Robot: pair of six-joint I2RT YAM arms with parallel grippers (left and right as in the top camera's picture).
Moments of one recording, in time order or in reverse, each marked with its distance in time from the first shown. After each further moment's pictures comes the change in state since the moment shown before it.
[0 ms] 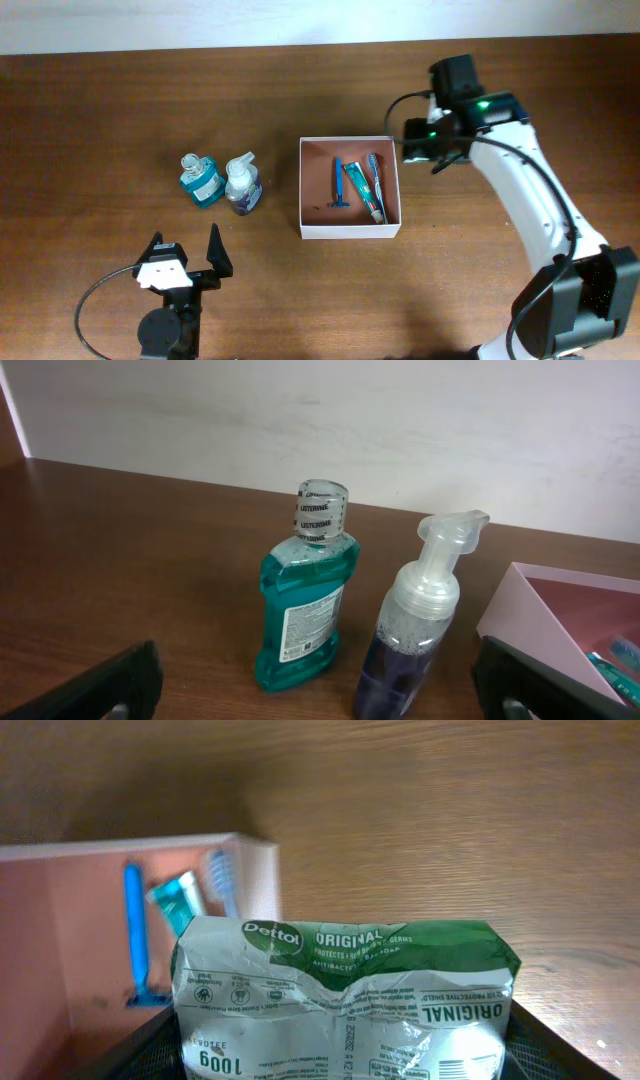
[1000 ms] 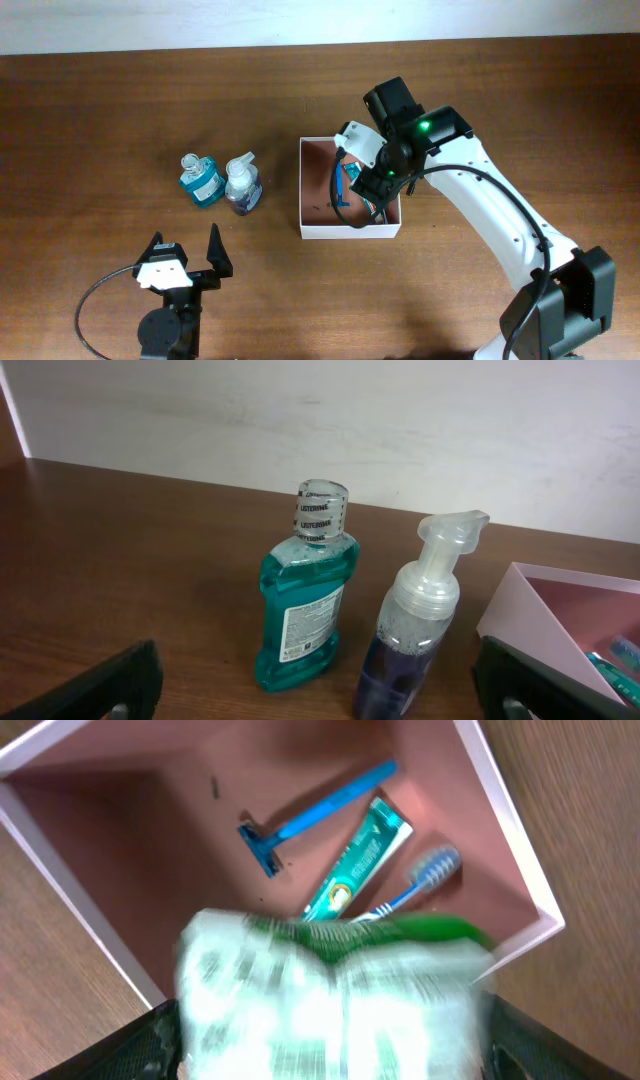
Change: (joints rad) left arm 0.000 0.000 0.000 0.000 0.000 0.000; right arm 0.220 0.000 0.000 -0.069 -0.095 -0.877
